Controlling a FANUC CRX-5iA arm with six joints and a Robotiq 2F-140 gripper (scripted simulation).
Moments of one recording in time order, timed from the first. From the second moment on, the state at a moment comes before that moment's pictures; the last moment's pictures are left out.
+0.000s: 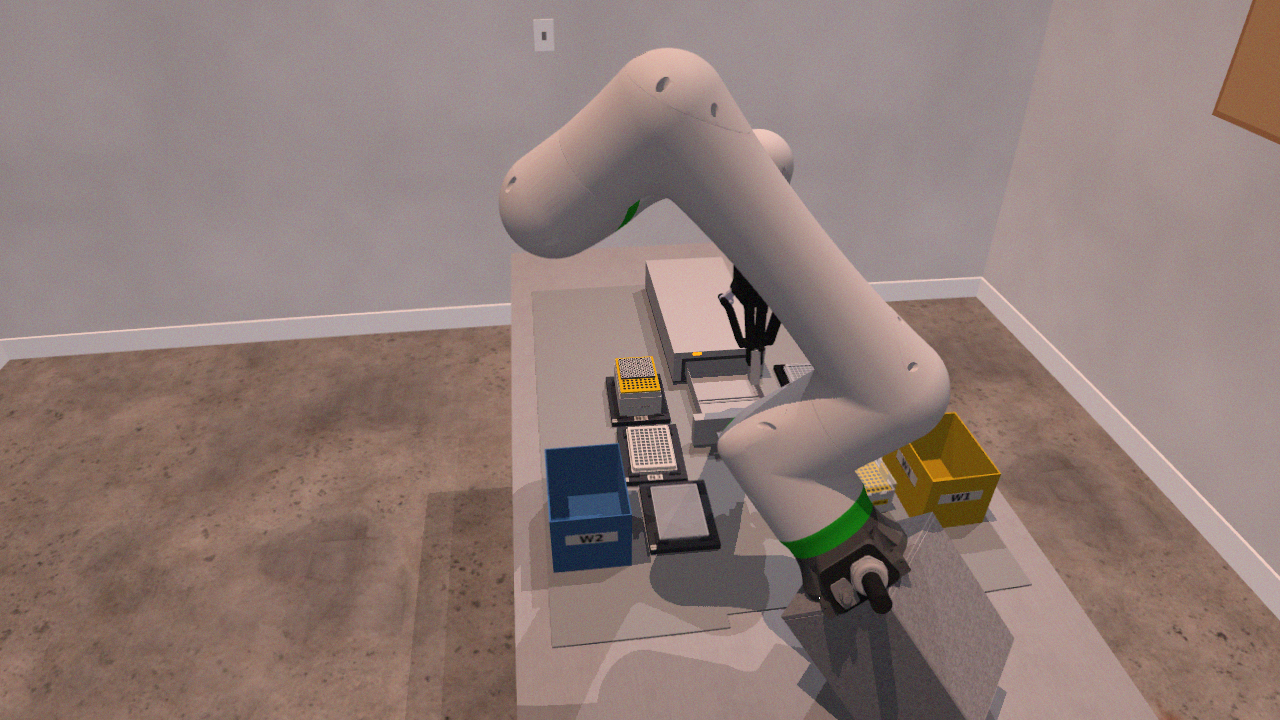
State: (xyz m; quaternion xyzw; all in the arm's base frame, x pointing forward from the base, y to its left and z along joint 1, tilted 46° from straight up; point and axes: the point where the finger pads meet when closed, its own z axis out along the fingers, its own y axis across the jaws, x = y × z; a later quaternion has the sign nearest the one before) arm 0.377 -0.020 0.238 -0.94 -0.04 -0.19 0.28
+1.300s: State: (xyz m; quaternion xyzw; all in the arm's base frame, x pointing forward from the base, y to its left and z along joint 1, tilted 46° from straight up) arm 0.446 -0.070 0.232 -0.92 -0.03 -0.25 0.30
